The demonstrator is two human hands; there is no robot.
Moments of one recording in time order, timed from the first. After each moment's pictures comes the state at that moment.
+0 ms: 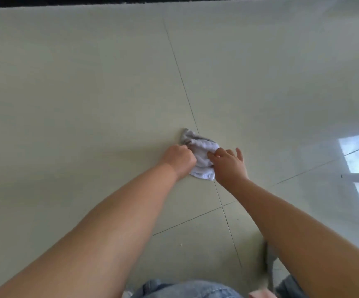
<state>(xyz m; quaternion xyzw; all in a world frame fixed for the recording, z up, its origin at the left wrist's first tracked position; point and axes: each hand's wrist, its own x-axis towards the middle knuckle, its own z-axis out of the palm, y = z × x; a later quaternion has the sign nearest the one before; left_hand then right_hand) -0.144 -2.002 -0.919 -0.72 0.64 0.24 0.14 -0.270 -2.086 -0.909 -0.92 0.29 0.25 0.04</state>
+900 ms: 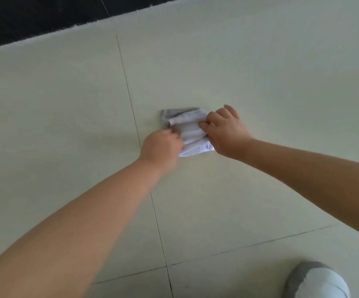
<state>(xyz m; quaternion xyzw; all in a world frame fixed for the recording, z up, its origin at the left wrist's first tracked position) -0.138 -2.157 -0.922 -0.82 0.55 0.14 0.08 -0.227 -2.314 -0.945 -1.00 0.01 -0.02 0.02</state>
